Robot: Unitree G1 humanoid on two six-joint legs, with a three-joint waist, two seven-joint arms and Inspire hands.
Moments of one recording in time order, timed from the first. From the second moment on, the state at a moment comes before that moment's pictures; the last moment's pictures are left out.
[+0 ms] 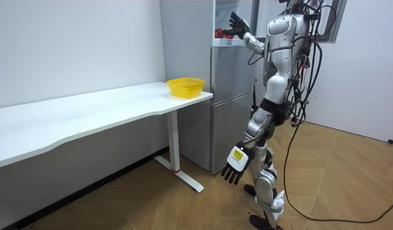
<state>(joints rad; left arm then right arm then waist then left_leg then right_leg) 0.25 0.26 0.15 1.03 0.37 0.01 -0.04 -0.30 -0.48 -0.18 0.01 0.25 -0.16 -0.41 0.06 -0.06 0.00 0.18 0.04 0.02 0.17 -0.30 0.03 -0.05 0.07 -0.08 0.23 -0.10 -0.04</state>
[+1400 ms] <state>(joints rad) 0.23 0.33 0.17 0.94 0.39 0.05 -0.10 -0.63 -0.75 -0.08 0.52 0.39 -0.06 -0.08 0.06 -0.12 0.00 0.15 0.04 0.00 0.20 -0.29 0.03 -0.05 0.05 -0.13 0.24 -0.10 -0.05</state>
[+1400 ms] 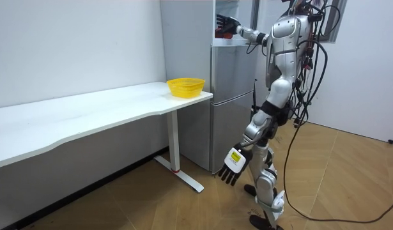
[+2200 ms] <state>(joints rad) 0.23 0.34 0.17 0.95 0.39 0.07 -0.12 -0.63 -0.75 -0.06 0.56 0.39 -0.02 0.04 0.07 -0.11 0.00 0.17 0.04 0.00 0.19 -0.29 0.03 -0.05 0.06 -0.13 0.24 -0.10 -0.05</state>
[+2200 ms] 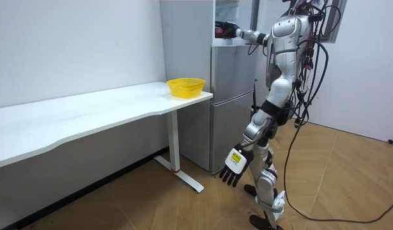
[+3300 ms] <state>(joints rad) 0.22 0.34 0.15 0.96 0.38 0.12 -0.15 -0.69 -0.75 -0.02 0.73 0.38 0.00 0.07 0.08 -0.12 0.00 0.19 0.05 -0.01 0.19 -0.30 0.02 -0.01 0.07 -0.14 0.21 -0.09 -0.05</state>
